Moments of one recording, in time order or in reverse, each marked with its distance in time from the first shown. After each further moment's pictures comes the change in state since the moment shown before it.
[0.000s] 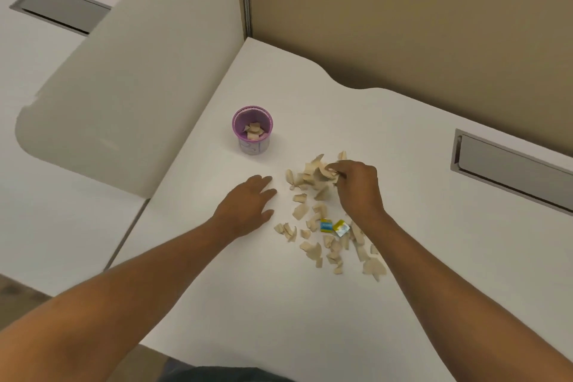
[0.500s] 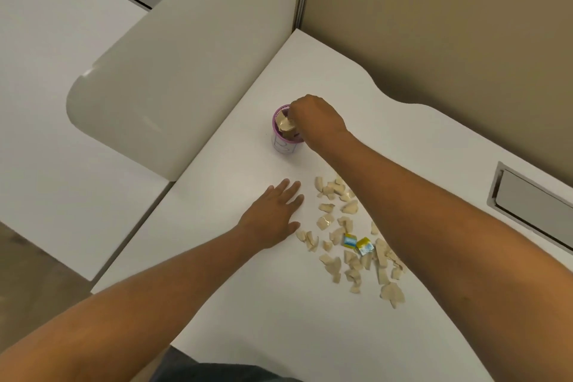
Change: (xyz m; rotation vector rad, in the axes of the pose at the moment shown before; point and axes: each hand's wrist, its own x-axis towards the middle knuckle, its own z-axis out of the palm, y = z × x) left_hand -0.005 0.001 0.021 -0.086 -0.008 -0.005; right_hand 0.127 -0.154 0.068 -0.678 -0.310 -0.490
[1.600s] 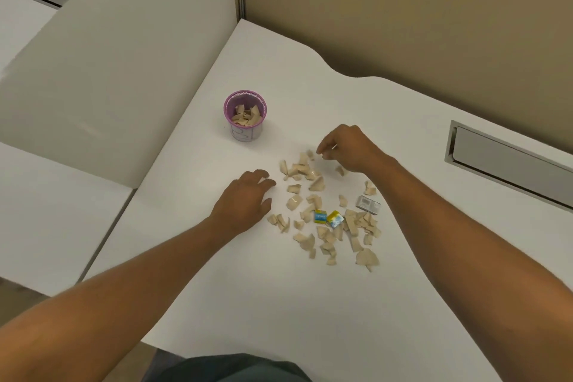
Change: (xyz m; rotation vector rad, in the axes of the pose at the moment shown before) left_hand -0.001 0.021 -0.022 -0.083 0.145 -0.011; right_hand -0.132 0.123 0.042 0.575 -0.127 0.295
